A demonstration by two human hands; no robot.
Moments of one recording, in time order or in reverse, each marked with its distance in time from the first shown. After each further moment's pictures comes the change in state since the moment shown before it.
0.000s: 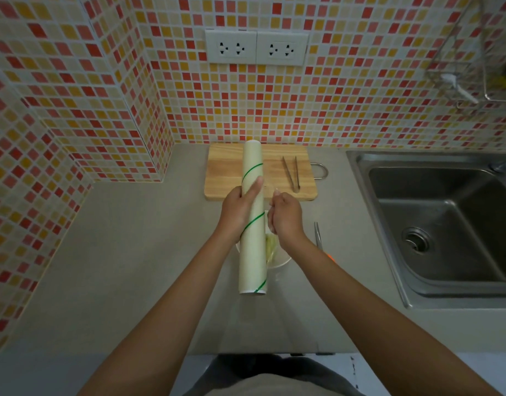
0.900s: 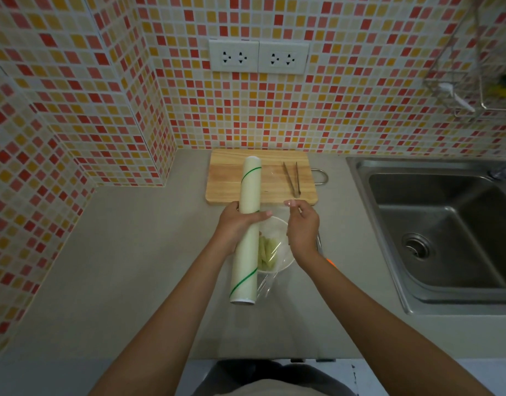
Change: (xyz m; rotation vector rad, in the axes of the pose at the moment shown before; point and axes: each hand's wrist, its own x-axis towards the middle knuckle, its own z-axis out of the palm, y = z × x) left_hand 0.002 -0.023 -0.010 -0.052 -0.070 -0.090; right_hand 0.007 0.025 -0.022 -0.017 0.218 -0.185
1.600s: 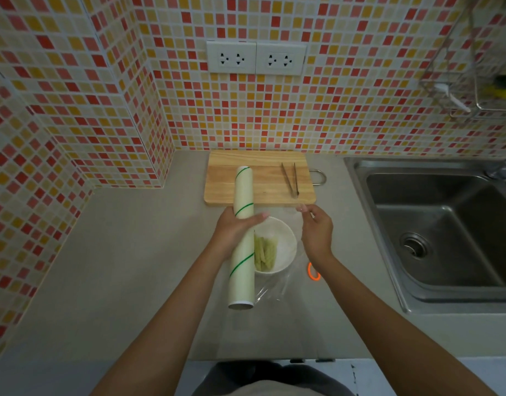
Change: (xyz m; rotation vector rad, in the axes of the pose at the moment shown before) left_hand 0.002 -0.008 -0.005 0.044 0.054 -0.038; right_hand 0.016 0.017 -0.032 -0.142 0.031 -0.089
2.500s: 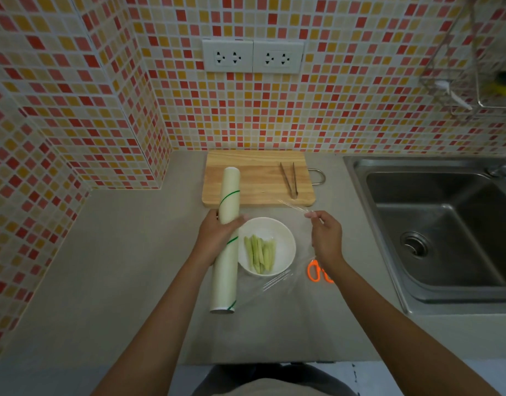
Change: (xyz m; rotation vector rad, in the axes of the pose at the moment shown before) left_hand 0.008 -0.014 -0.026 0.132 0.109 0.047; right_hand 0.012 0.022 -0.019 0.016 -0.031 0.089
